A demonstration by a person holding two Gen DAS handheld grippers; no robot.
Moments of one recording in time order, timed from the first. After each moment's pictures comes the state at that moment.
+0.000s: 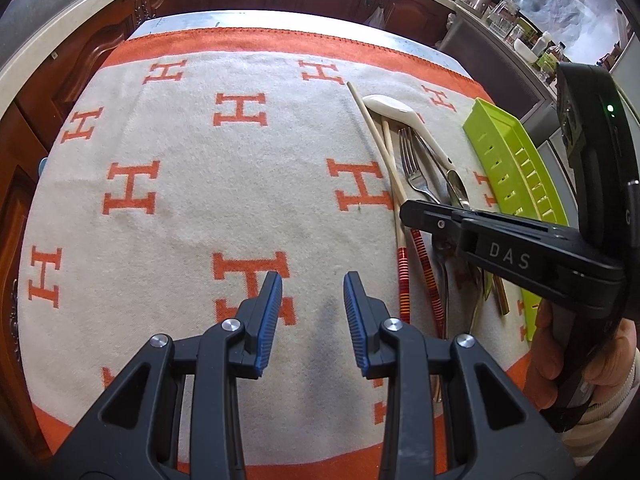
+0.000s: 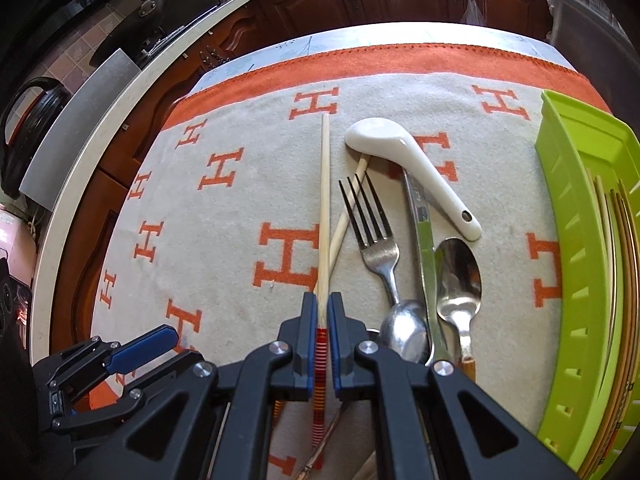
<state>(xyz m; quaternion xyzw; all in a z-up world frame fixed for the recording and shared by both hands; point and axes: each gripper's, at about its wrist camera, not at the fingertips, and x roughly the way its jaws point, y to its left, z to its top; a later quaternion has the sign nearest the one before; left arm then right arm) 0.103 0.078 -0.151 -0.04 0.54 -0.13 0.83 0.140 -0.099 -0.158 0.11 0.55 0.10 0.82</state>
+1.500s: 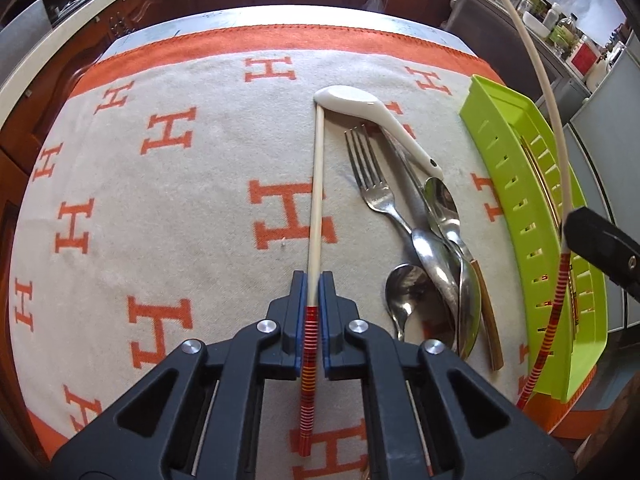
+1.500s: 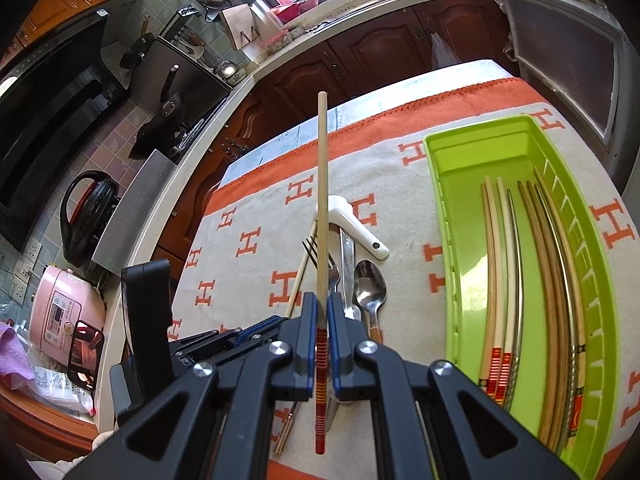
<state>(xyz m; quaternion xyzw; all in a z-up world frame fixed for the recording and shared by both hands) 0.136 -0.003 -0.169 0.01 0.55 -0.10 0.83 0.077 -0.197 -0.101 0.24 0.45 0.12 0.85</state>
